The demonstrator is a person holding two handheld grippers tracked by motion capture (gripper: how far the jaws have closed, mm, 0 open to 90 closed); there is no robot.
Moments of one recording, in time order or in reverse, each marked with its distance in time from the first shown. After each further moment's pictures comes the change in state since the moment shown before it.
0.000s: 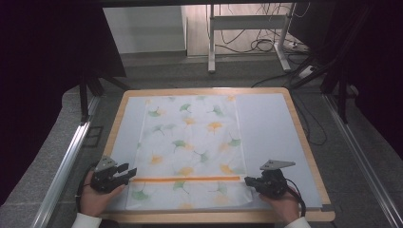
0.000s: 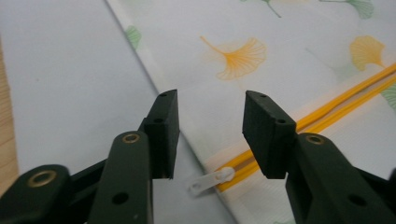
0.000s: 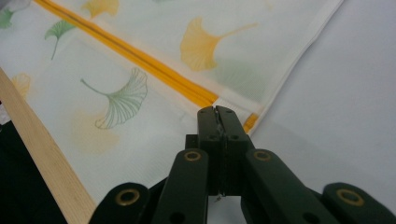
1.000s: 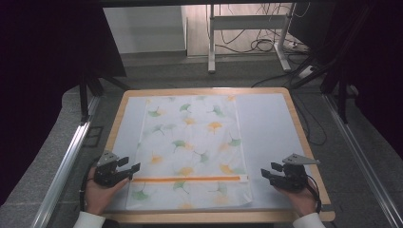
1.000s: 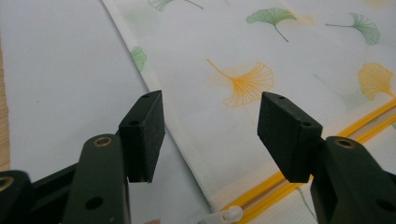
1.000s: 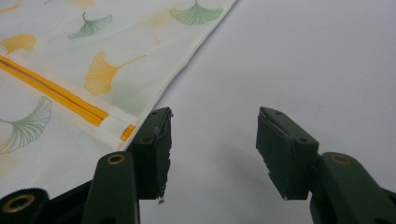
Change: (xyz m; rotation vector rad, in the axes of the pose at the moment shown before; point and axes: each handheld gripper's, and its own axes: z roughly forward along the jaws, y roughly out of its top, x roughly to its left) left arm 0.006 0.009 0.011 -0.038 0.012 -0.029; right arm -0.046 -0.008 -0.028 -0.117 -0.184 0.037
